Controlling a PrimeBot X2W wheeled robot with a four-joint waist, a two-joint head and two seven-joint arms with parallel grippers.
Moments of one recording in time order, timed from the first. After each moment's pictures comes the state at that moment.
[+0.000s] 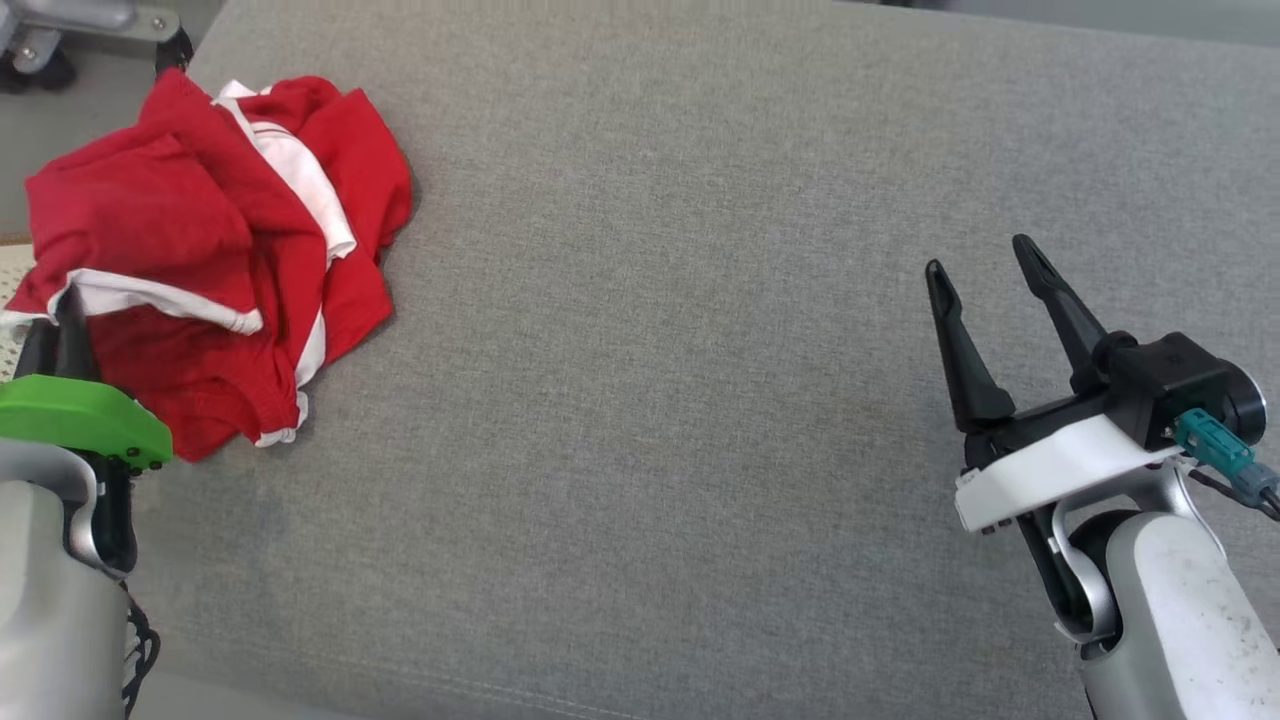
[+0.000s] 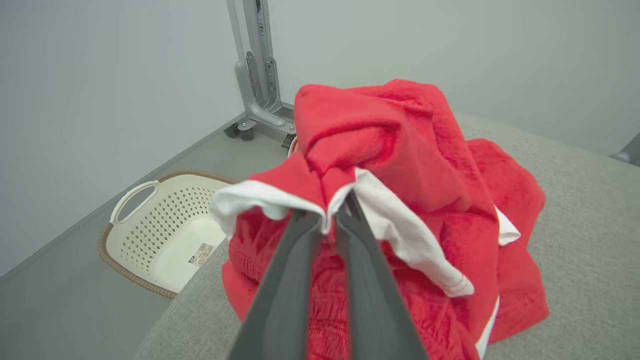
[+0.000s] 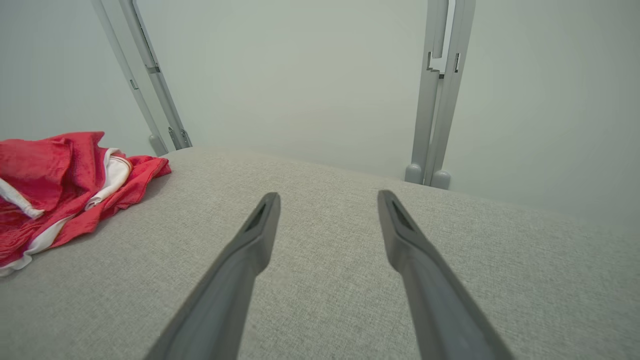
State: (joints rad) left arm -0.65 0.35 -0.07 0.90 -0.55 -0.08 -0.26; right arm -0.23 -0.15 0.10 -0.06 0.14 0.13 -0.04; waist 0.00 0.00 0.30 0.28
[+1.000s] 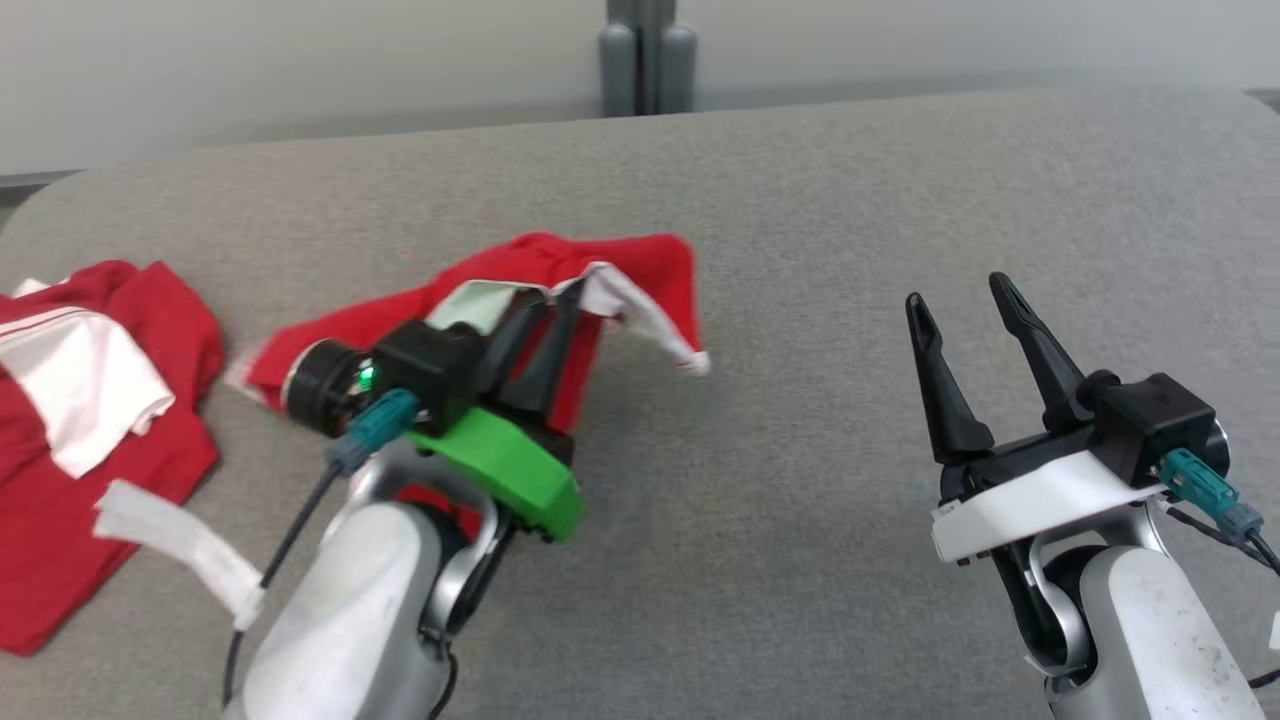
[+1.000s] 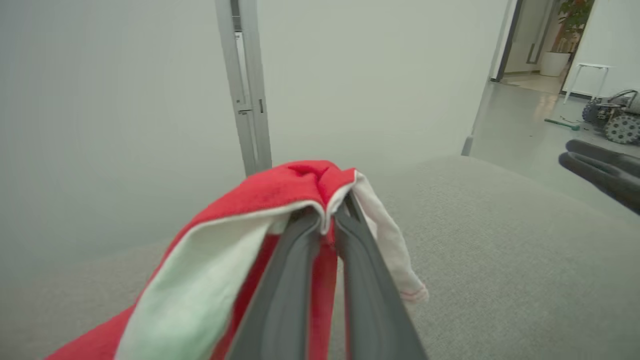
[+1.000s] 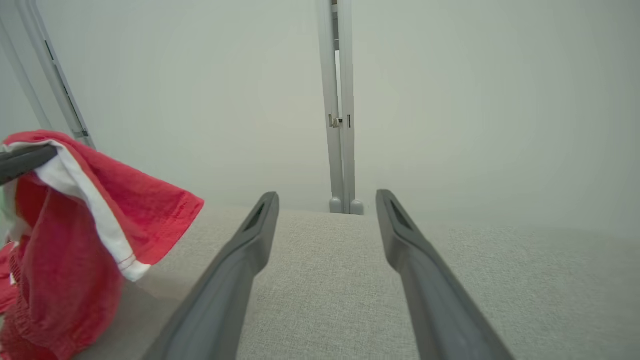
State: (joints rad) left arm -0.41 0.17 -0.46 0.04 -0.36 -0.07 0.04; right arm -0.17 -0.10 0.11 -0.06 0.18 0.13 -0.08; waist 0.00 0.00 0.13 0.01
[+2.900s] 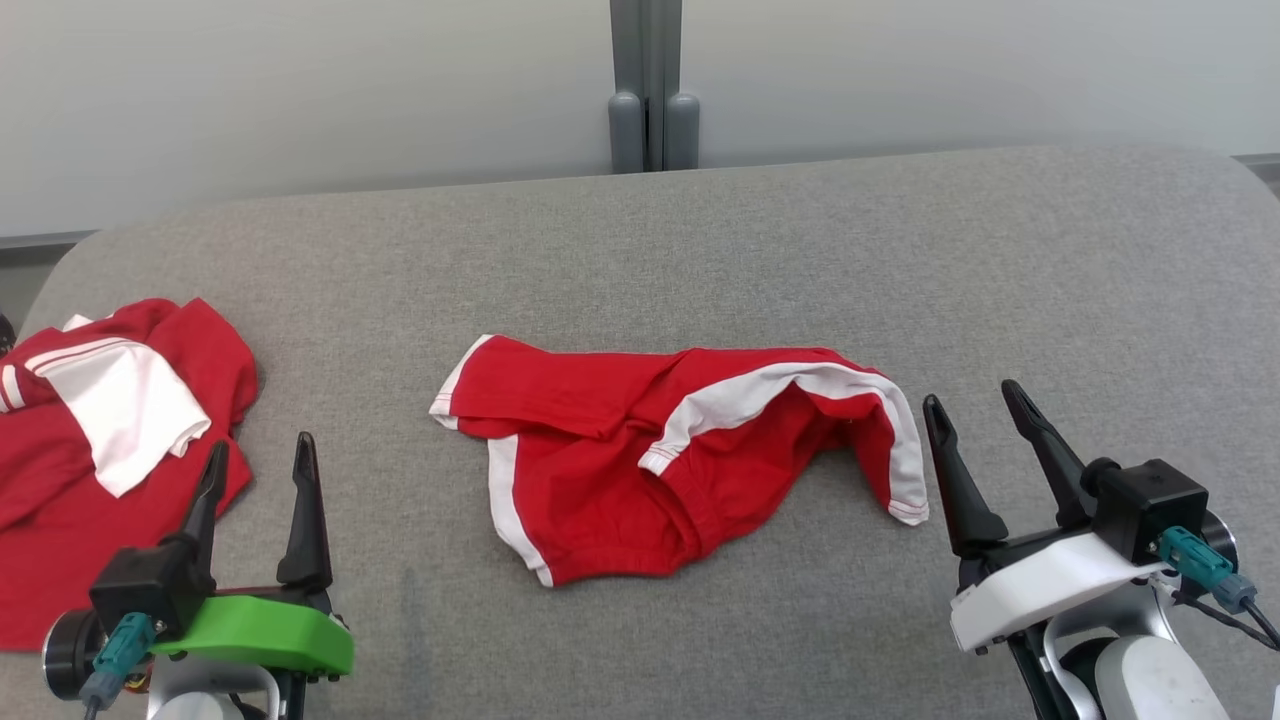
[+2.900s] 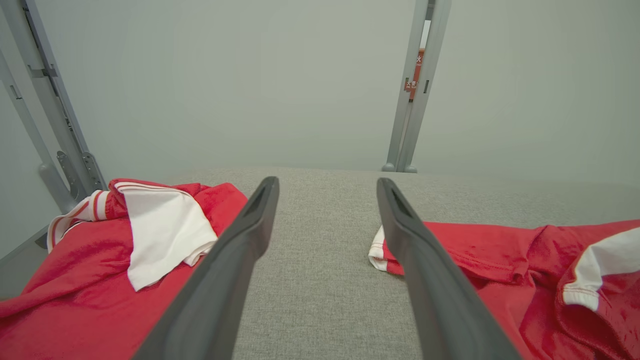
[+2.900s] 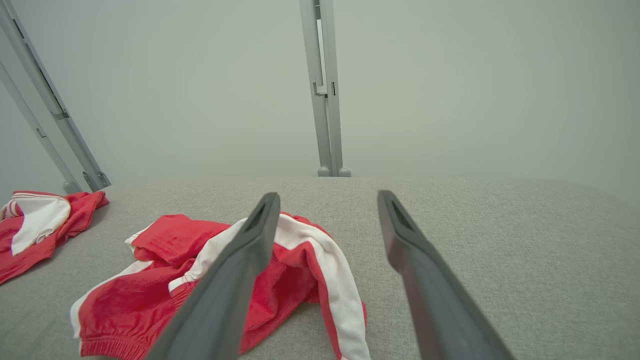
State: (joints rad) left arm -0.08 0.32 -0.23 0.15 -0.48 0.11 -0.26; right arm -0.02 -0.09 0.08 -0.06 0.18 0.13 -0.05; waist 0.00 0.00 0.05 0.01
